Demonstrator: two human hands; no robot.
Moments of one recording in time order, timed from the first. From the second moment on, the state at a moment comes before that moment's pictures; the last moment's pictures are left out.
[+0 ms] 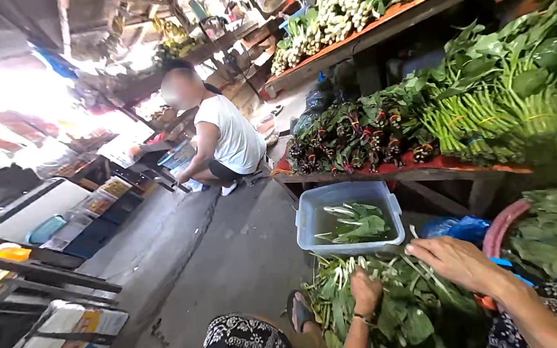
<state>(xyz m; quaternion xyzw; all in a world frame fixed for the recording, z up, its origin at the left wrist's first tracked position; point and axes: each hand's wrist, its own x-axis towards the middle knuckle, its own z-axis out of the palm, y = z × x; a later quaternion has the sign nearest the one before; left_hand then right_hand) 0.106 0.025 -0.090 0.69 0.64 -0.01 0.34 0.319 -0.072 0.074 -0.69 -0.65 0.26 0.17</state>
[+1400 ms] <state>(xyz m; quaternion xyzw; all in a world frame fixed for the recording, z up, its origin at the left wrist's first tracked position) 0.046 0.029 -0.006 0.55 0.52 0.38 0.54 0.296 -0.065 0.082 -0.73 -0.57 0.33 0.16</state>
